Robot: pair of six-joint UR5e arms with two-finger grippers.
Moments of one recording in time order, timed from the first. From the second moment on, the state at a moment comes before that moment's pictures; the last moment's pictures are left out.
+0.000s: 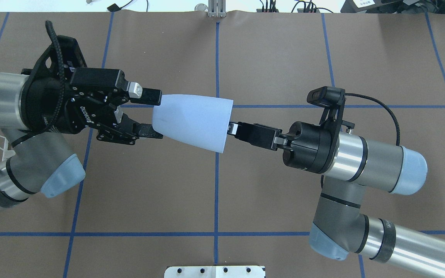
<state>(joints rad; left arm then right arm) -0.73 -2.03 -1.82 -3.25 -2.16 -2.19 0.44 -1.14 1.75 0.23 1.61 1.45</state>
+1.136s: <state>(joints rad) -0.73 -2.03 -1.81 -3.29 -2.15 -2.18 0.41 -1.14 1.76 0.23 1.58 1.38</state>
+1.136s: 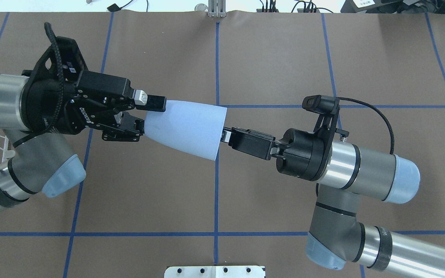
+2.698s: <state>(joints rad) -0.74 -1.98 -1.80 -3.29 -2.15 -2.08 0.95 -1.47 1.75 -0.13 2.09 1.40</state>
